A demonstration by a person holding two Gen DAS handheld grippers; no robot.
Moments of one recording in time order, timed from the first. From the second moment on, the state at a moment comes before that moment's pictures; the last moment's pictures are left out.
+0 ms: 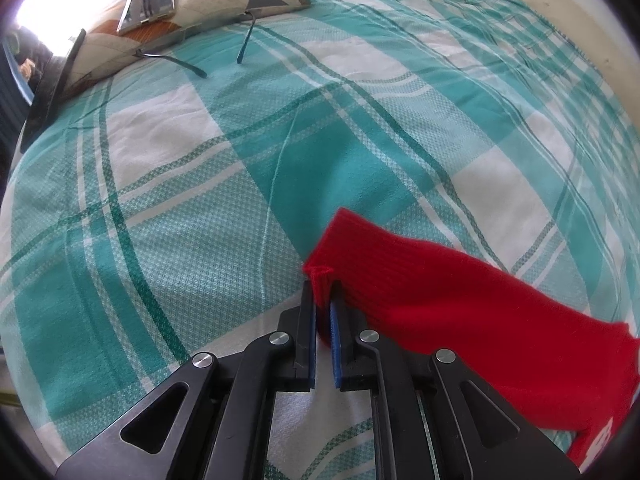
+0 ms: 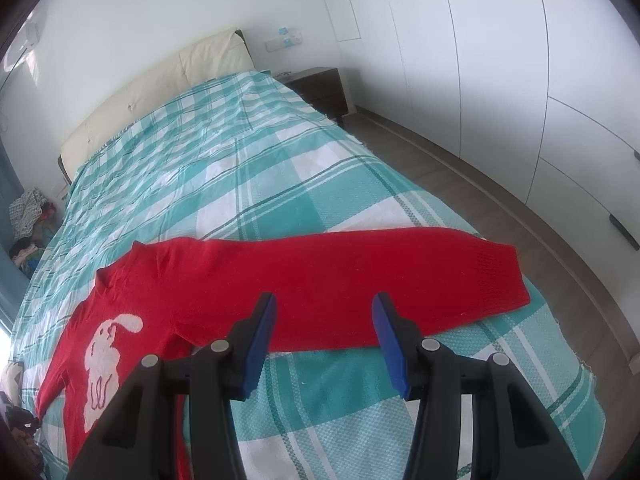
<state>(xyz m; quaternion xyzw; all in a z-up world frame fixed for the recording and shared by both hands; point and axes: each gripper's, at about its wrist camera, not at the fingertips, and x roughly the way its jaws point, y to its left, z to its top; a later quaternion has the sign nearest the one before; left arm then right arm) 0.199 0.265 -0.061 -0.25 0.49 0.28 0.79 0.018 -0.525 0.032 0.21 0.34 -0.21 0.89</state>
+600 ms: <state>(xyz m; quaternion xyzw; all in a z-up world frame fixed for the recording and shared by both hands) 0.141 0.285 -0.006 -0.27 0.38 0.40 0.79 0.015 -0.526 0.032 0.21 0.33 -0.21 0.89</state>
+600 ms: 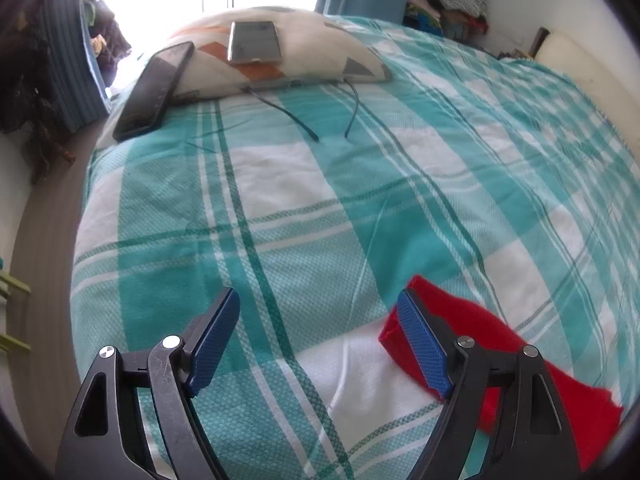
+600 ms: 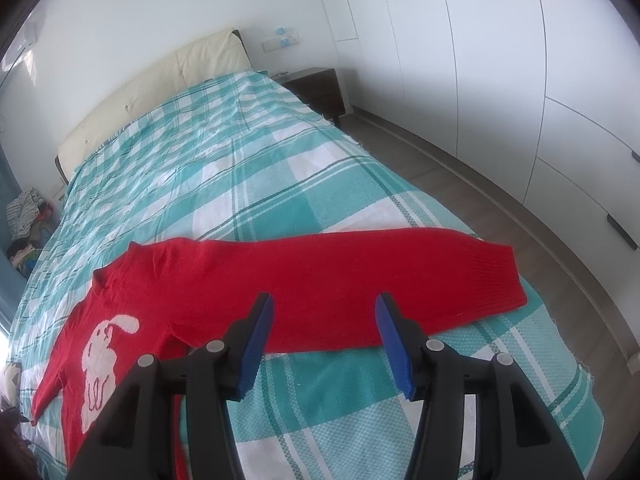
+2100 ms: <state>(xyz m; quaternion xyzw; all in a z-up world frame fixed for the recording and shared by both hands) 0.155 0.189 0.054 -0.12 0.27 0.33 0.90 0.019 -0.537 0.026 0.24 0.34 -0.22 0.88</state>
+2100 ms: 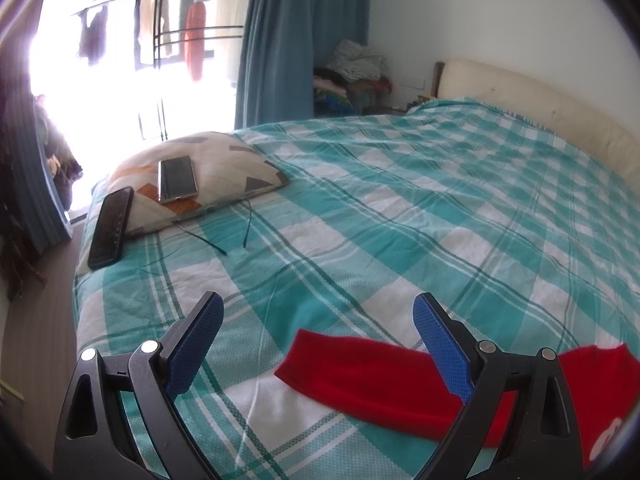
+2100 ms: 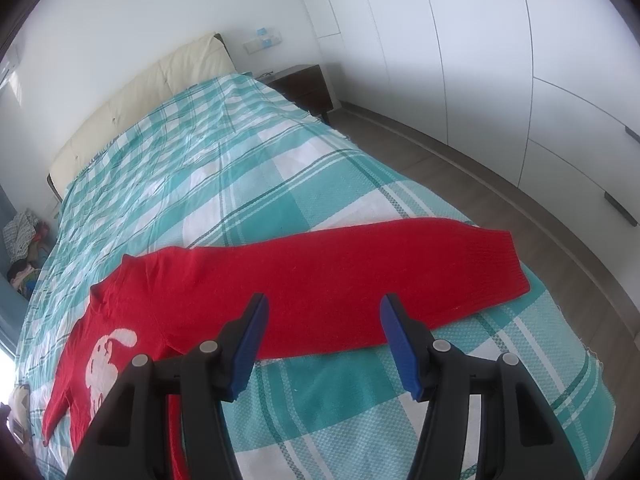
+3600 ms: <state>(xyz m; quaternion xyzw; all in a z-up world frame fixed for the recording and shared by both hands) 0.160 0.185 0.050 -0.12 0.28 0.32 0.90 0.021 -0.535 0.023 0.25 0.34 -0.22 0.88</state>
